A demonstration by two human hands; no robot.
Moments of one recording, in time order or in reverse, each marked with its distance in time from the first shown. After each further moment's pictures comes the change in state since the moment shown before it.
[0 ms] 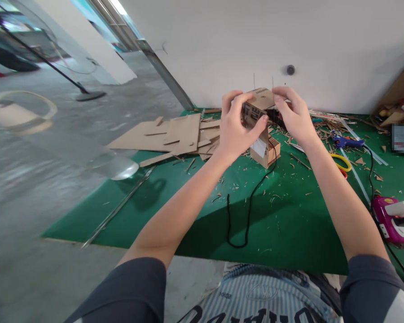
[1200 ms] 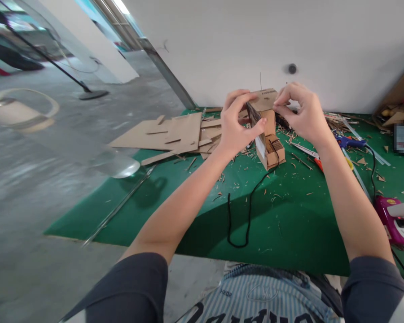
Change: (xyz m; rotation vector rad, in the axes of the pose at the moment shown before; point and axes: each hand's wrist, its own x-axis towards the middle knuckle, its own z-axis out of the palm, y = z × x) left_hand 0.006 -0.010 -0.005 -0.044 -0.047 0.057; right_hand -0.001 -0.040 -0.027 -0.141 -0.039 -0.173
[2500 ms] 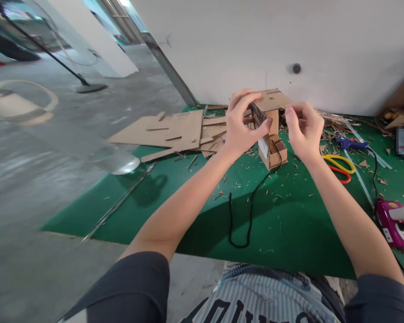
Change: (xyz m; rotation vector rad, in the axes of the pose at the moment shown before) left_hand -0.005 0.001 0.002 0.011 0.000 -0.015; right_hand -0.038 -0.011 0.043 0.105 0.390 0.199
